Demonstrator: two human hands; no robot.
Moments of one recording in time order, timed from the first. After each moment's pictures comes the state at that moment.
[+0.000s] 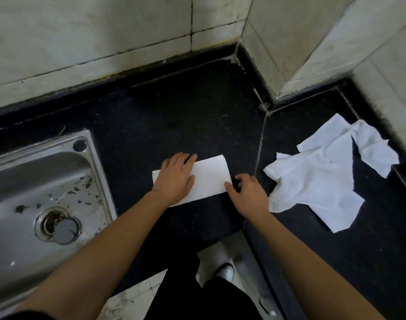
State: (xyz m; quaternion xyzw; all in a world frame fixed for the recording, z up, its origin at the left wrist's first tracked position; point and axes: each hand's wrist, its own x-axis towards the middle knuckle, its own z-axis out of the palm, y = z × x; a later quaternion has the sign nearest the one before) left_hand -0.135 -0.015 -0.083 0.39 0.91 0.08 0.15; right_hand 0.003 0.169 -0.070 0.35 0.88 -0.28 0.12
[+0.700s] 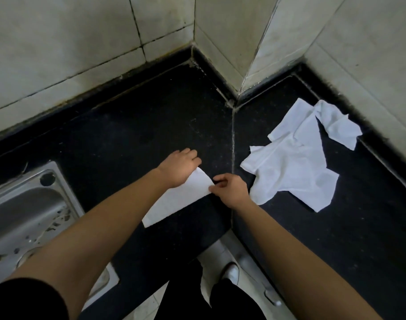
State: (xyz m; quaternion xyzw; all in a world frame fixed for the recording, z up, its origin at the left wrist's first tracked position) left_hand -0.171 0.080 -0.063 0.63 0.76 -0.09 0.14; right_hand -0.001 0.184 -0.067 0.45 0.75 -0.47 0.11
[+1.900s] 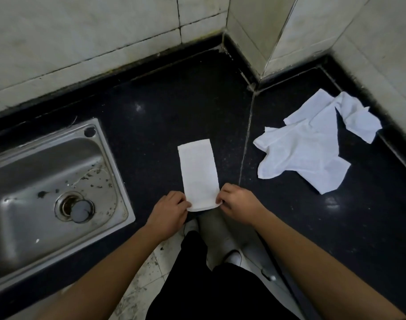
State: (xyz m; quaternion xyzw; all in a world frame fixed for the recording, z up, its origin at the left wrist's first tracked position) left_hand 0.007 -0.105 -0.096 0.47 0.86 0.16 0.11; right_hand 0.107 0.141 -0.084 -0.02 0.97 -0.23 0.07
